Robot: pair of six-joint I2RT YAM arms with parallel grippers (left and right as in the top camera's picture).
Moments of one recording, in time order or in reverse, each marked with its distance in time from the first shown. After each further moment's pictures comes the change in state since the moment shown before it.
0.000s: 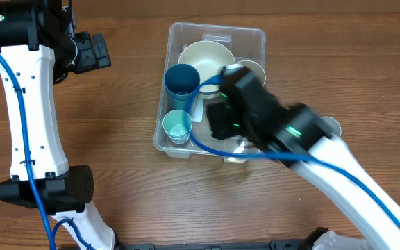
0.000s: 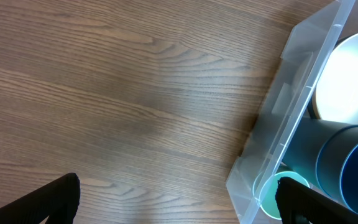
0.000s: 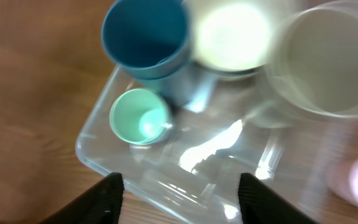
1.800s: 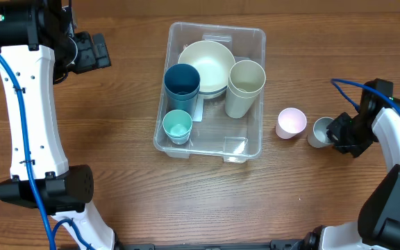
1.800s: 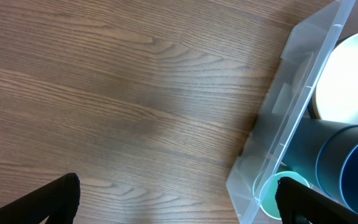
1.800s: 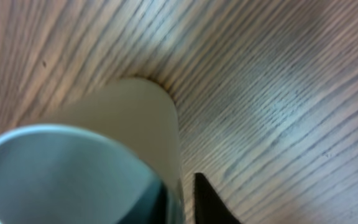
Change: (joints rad) left arm 0.000 0.000 0.000 0.000 0.000 0.000; right arm -1.051 0.281 -0.396 0.041 -0.202 0.120
